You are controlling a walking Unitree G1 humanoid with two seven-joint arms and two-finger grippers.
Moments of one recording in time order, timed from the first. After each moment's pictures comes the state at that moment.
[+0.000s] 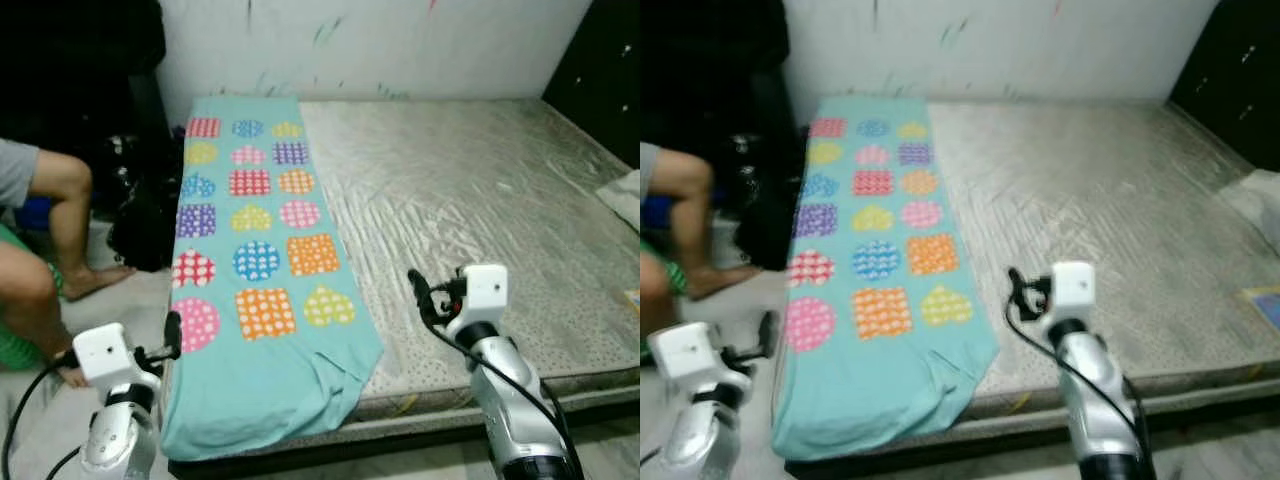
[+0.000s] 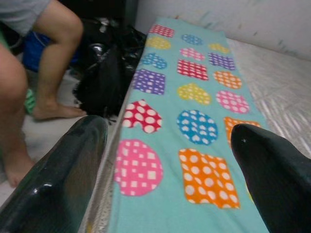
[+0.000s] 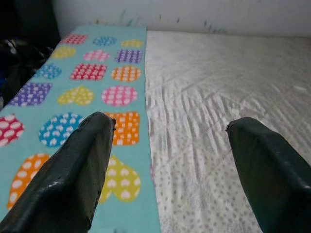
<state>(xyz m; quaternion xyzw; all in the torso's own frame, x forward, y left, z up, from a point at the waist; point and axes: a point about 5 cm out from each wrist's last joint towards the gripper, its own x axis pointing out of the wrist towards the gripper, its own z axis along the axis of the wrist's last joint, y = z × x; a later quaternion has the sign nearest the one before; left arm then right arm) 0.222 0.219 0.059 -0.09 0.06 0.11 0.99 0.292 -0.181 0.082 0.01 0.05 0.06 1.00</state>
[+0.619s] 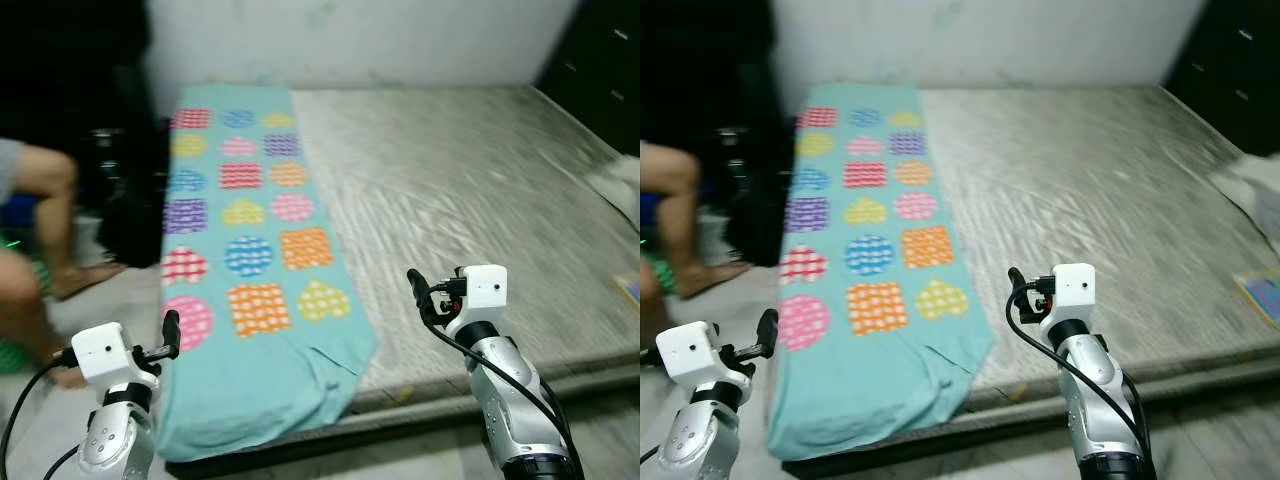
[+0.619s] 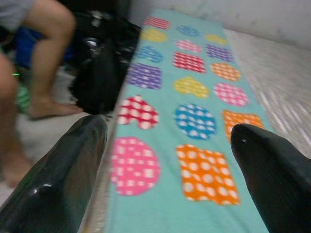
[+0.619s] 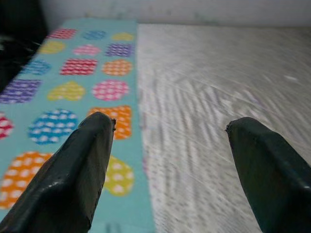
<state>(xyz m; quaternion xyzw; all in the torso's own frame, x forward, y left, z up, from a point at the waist) 0.224 0.221 0.061 -0.09 0.06 0.11 0.99 0.293 -0.181 0.084 0.01 0.05 0.06 1.00</state>
